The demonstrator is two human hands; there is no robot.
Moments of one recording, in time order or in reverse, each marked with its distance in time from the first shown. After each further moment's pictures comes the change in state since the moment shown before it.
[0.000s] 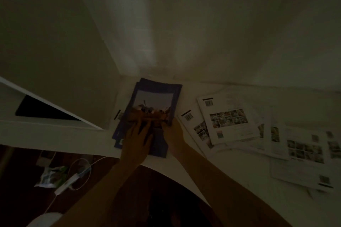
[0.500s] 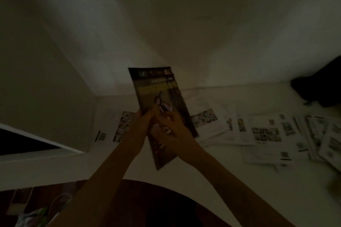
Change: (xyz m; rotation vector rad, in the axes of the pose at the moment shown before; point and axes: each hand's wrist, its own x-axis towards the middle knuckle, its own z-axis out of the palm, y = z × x) left_hand 0.008 0.144 -0.094 -1.234 -0.115 -0.175; right_hand -0.105 -0.060 -0.094 -0.246 -0.109 -0.535
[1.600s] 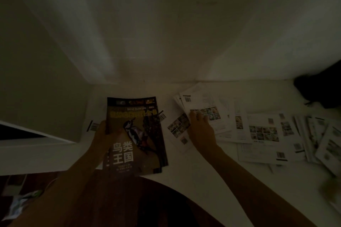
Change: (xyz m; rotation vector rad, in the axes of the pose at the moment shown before) left_hand 0.030 -0.079 -0.095 0.270 0.237 -0.118; right_hand 0.027 0.126 -0.043 -0.959 0.100 0.268
